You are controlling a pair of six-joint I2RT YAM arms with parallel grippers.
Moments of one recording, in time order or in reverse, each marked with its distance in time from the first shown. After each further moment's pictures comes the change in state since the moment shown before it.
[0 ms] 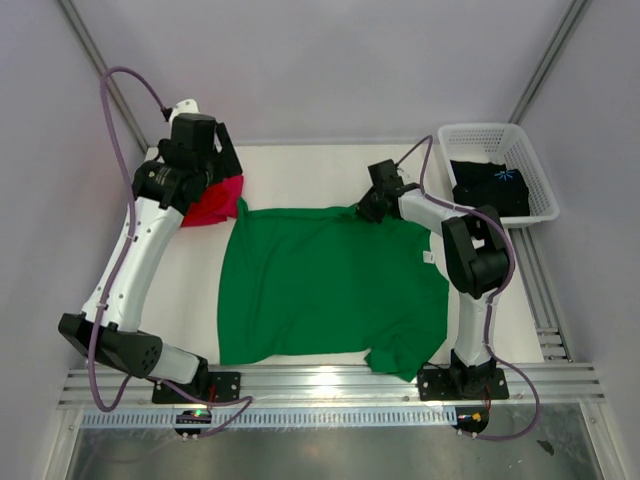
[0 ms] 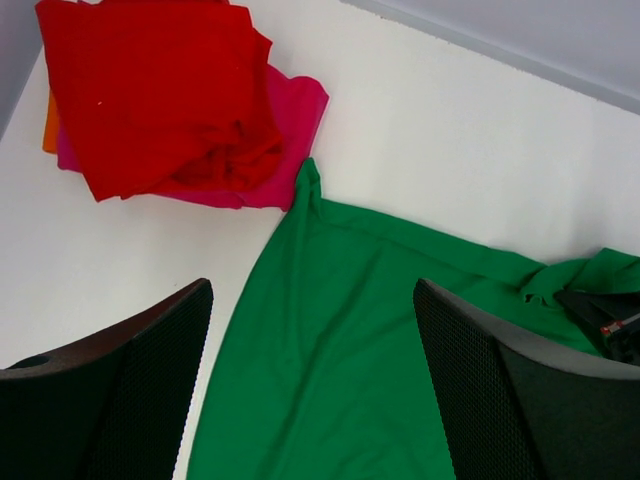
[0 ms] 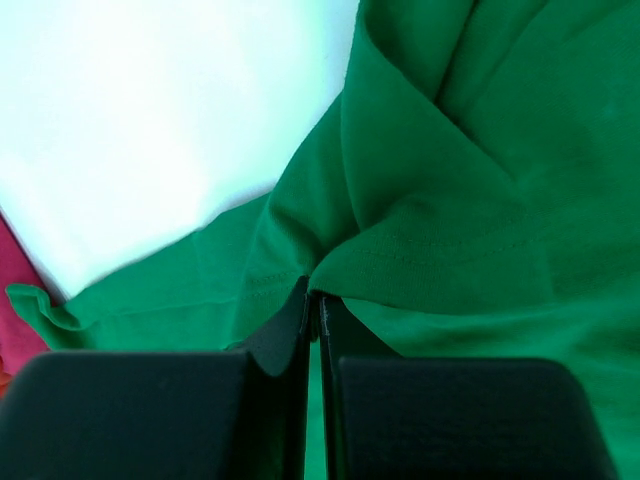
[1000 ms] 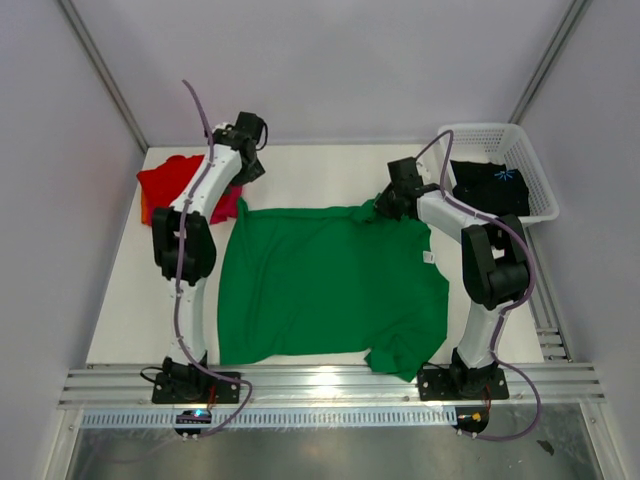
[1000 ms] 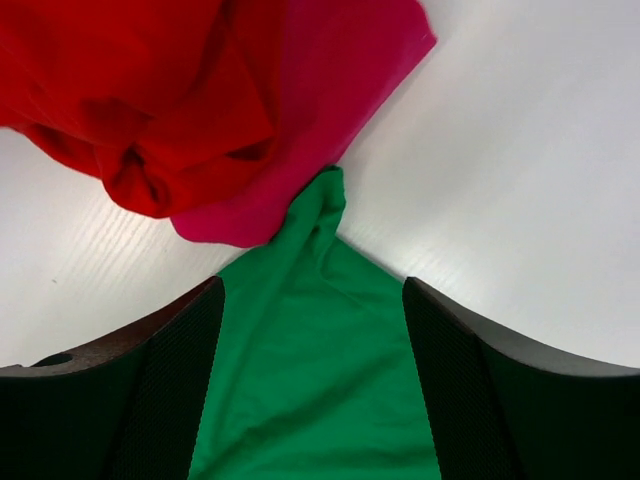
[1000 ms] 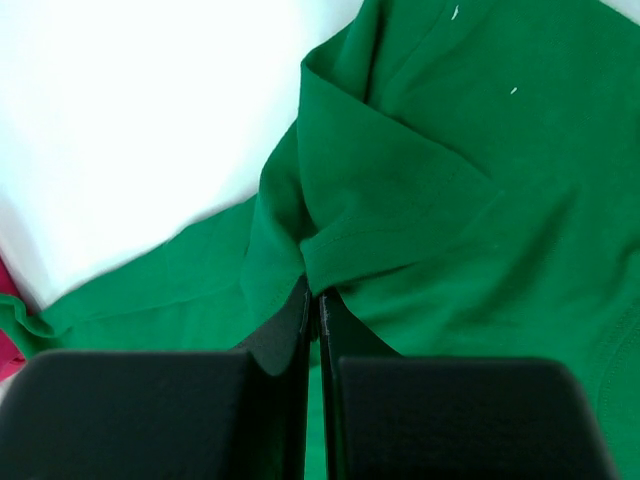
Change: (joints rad) left arm 0.065 0.754 0.371 -0.125 -0.066 -0.331; right arm -0.071 -0.131 -0.093 -0.002 0.039 -0.118
